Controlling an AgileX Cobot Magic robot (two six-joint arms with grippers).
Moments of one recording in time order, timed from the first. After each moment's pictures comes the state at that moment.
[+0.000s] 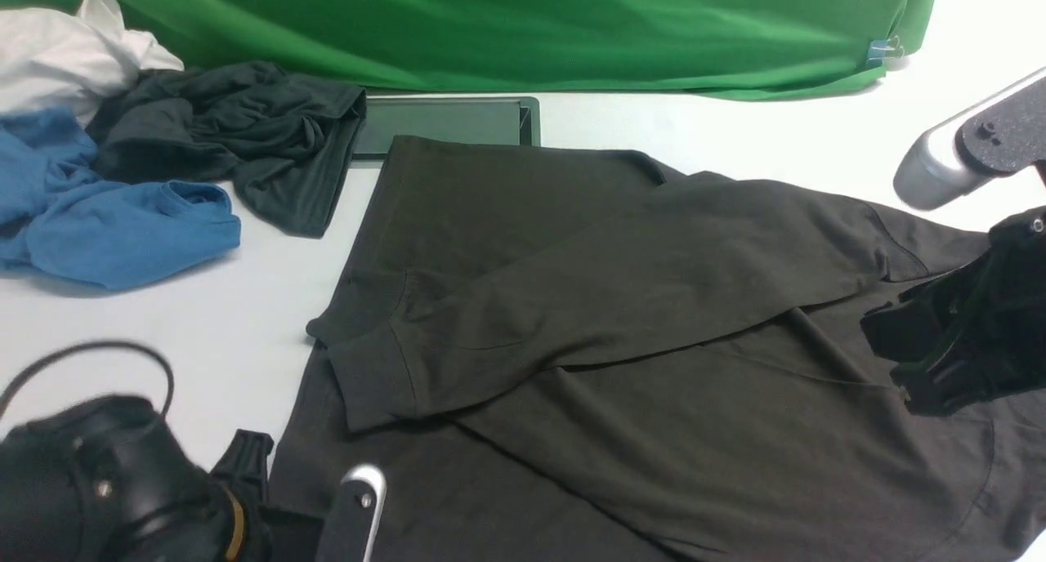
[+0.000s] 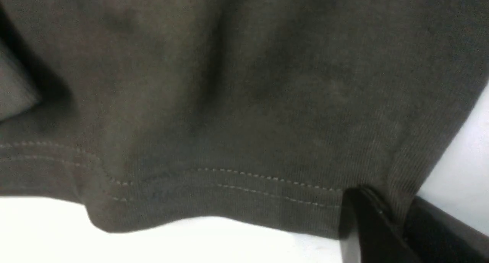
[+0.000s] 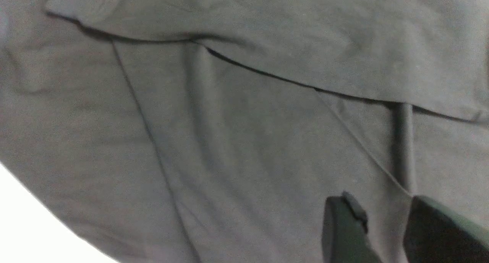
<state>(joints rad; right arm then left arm) 0.54 1.04 -0.91 -0.11 0.87 0.14 -0.56 1.37 -0.48 0.34 0.66 0.84</state>
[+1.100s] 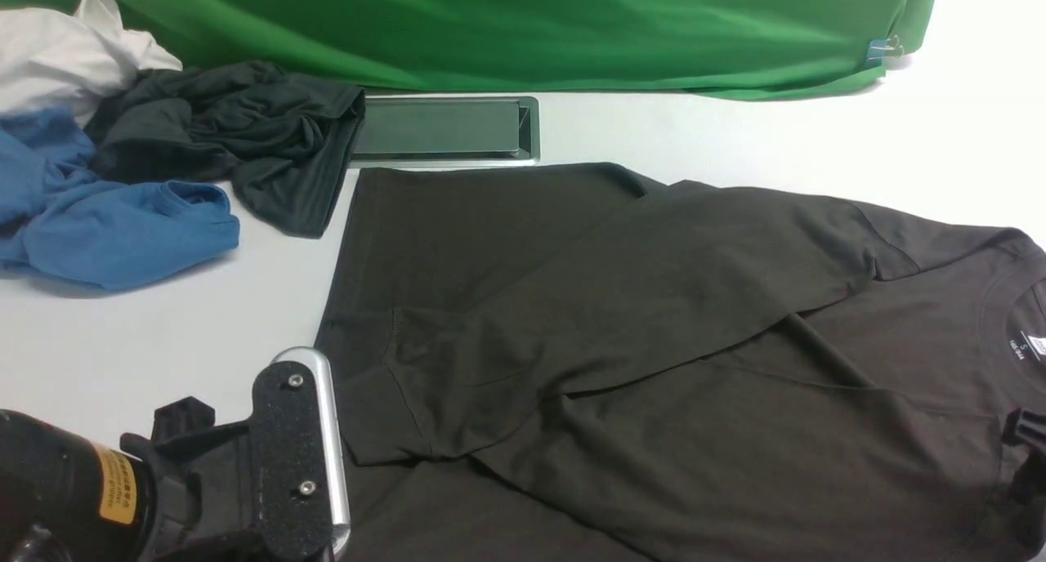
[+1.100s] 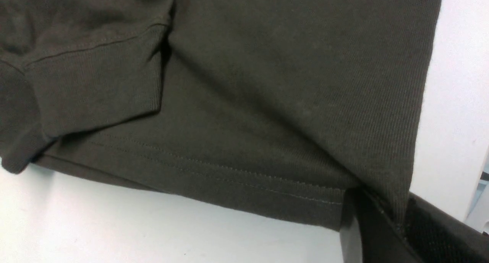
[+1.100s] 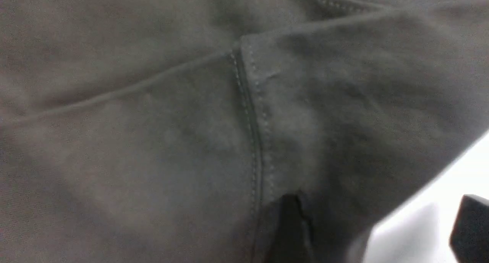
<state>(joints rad) -0.13 1.40 -0.51 -0.05 0.56 0.51 -0.57 0.98 -0.67 -0.13 1.02 0.78</state>
